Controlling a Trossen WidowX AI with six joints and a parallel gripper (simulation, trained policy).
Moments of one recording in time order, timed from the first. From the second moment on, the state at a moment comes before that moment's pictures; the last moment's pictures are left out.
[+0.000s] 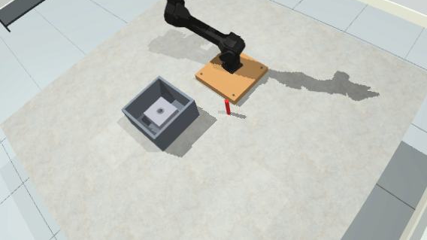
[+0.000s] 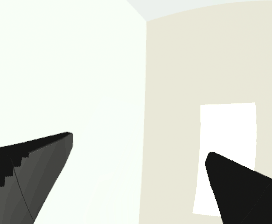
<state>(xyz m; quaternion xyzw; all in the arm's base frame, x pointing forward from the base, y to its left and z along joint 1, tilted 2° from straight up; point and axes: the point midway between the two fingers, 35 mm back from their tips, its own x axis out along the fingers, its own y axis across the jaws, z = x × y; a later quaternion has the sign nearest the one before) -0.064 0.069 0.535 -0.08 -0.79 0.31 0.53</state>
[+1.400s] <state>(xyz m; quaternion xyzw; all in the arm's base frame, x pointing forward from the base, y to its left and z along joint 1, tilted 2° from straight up) 0.051 0.226 0.375 -0.16 -0.20 0.61 0.75</state>
